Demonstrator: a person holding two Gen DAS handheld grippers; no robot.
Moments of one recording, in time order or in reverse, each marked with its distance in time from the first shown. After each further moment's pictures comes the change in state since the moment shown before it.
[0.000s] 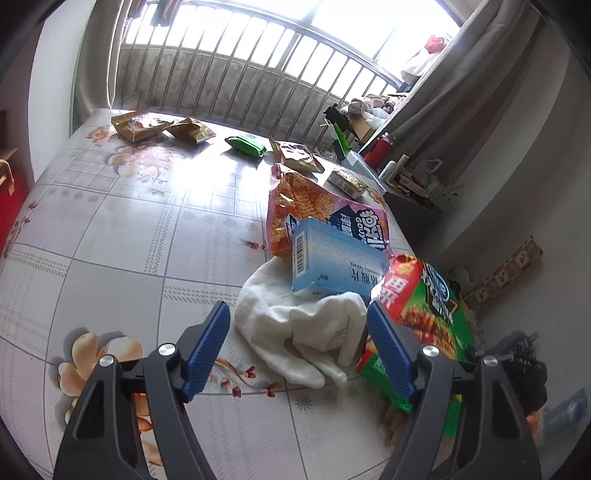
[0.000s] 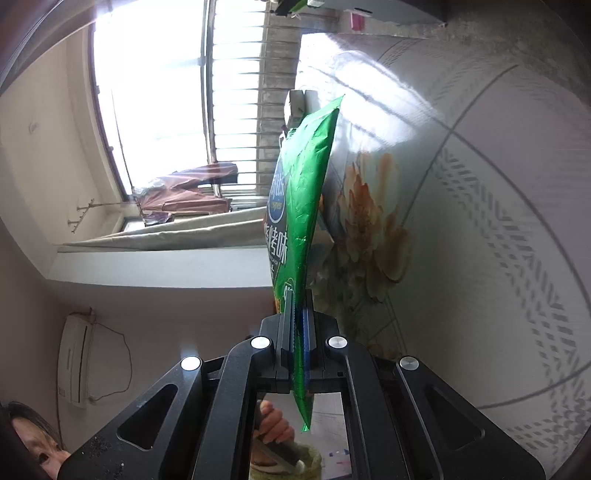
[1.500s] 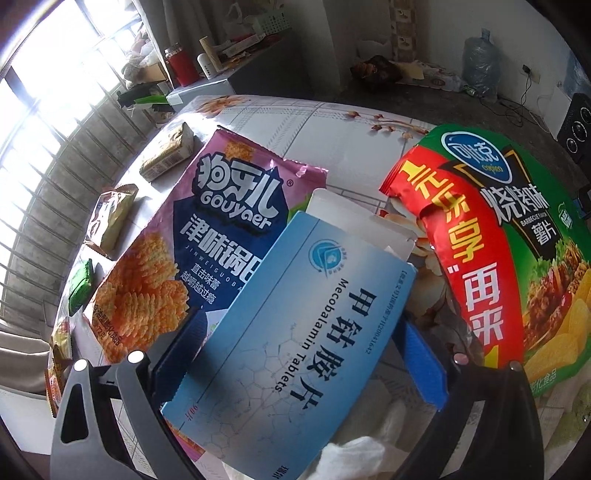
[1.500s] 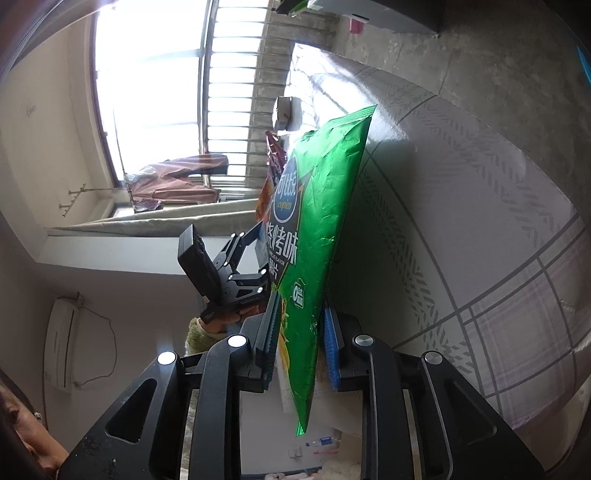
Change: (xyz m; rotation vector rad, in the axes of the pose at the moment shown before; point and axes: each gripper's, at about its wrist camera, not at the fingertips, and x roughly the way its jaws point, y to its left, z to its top) left arm 0.171 -0.122 0.018 1.127 0.407 0.018; right arm -0.036 -0.011 -0.004 -0.063 0.035 -0.054
